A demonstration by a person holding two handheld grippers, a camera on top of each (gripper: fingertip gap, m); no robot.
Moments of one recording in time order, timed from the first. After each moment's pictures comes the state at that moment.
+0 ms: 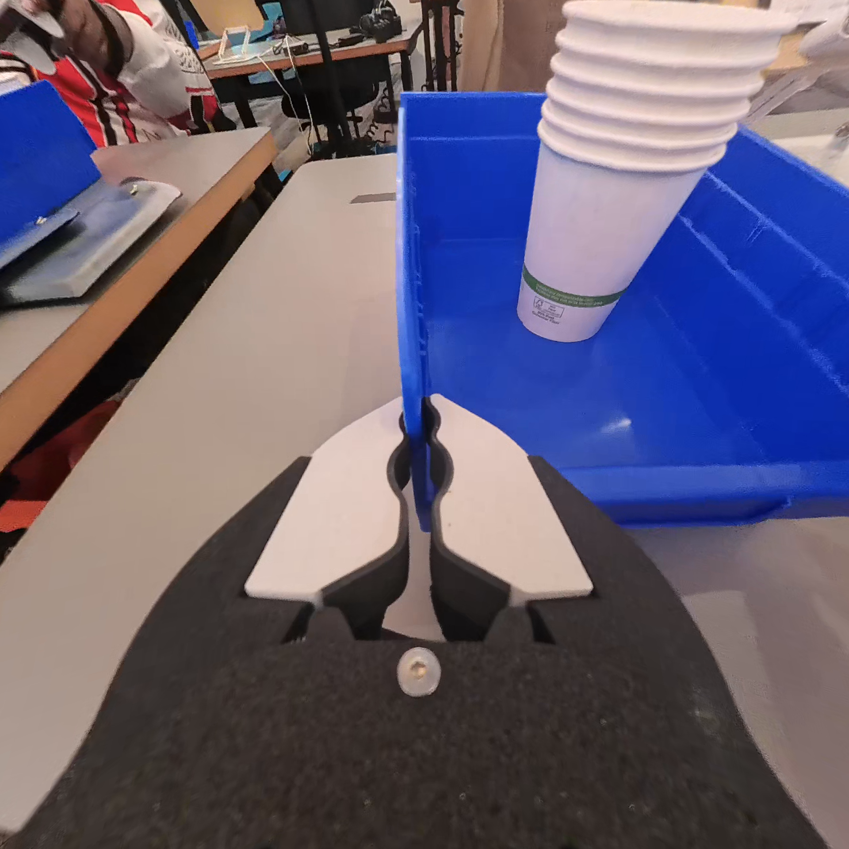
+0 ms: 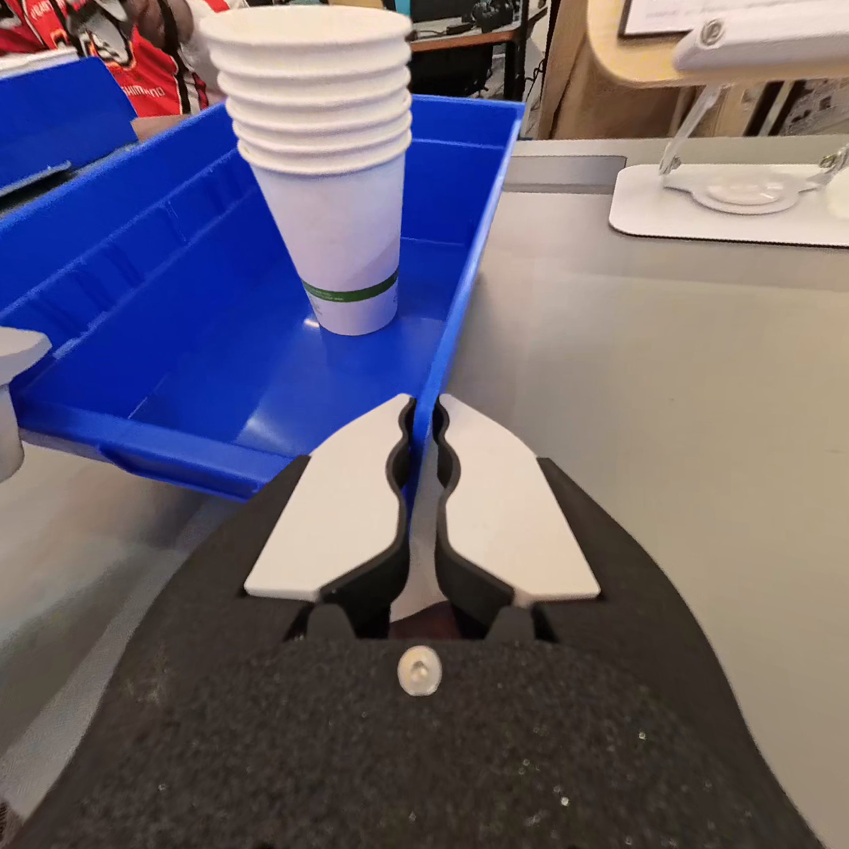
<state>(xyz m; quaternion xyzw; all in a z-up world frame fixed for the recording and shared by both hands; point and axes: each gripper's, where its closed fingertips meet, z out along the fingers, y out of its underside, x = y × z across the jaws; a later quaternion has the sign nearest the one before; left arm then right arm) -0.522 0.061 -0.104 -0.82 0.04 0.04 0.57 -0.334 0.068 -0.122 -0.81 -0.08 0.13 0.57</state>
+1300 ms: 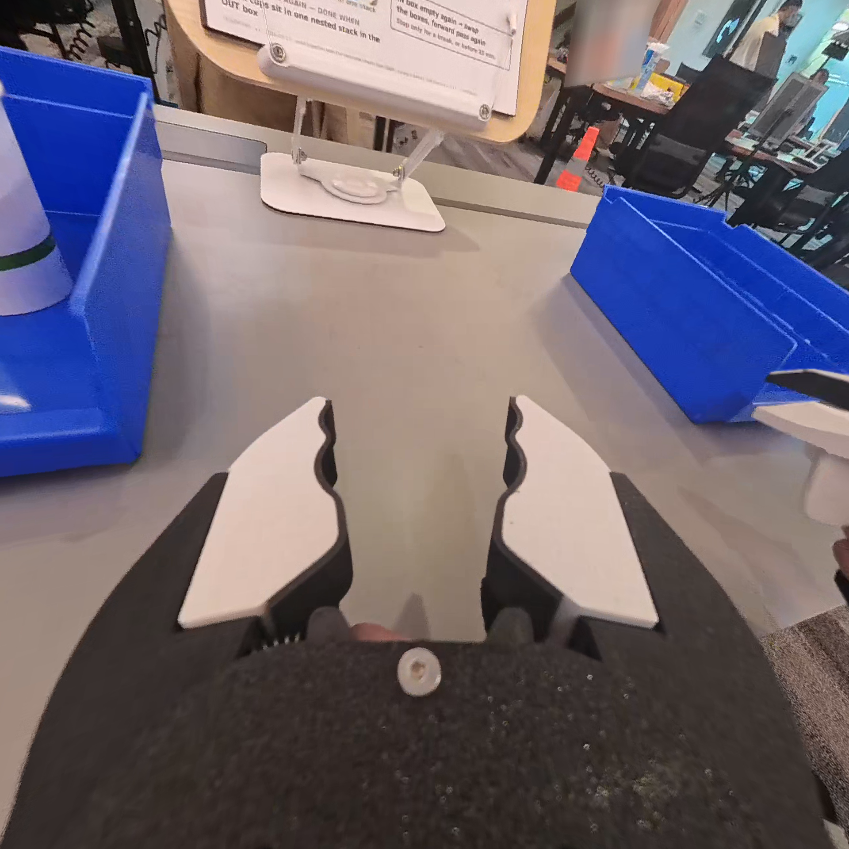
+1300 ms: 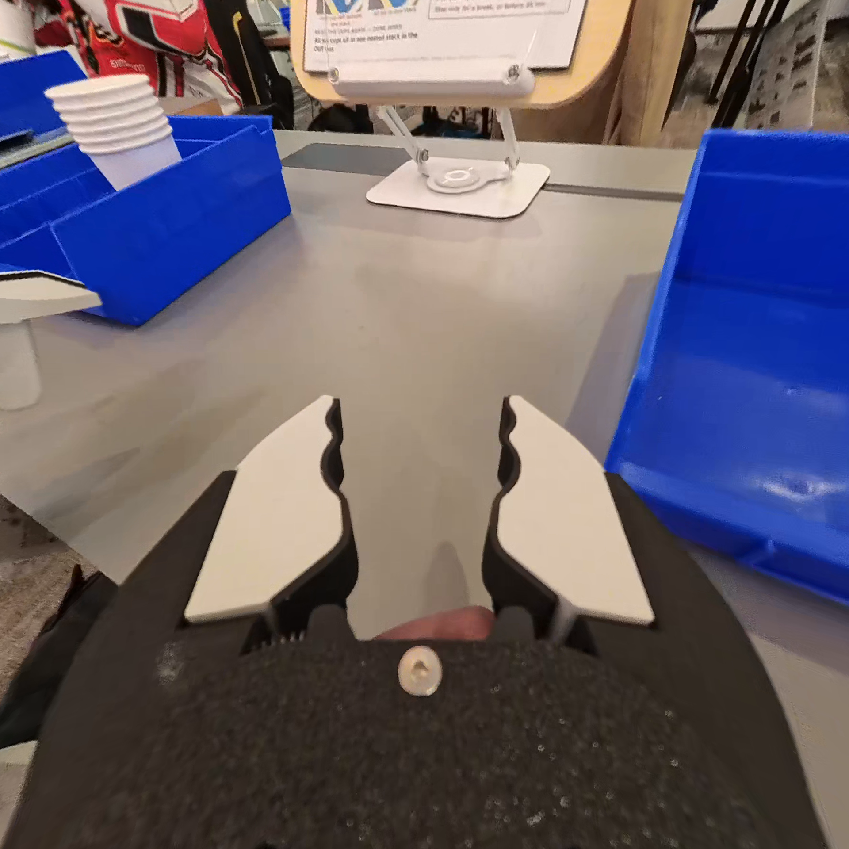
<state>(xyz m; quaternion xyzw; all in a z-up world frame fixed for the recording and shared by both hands) -0.204 -0.006 -0.099 -0.80 0.08 -0.20 0.55 0.013 -0.029 -0.105 -0.81 -0.12 0.14 0.56</state>
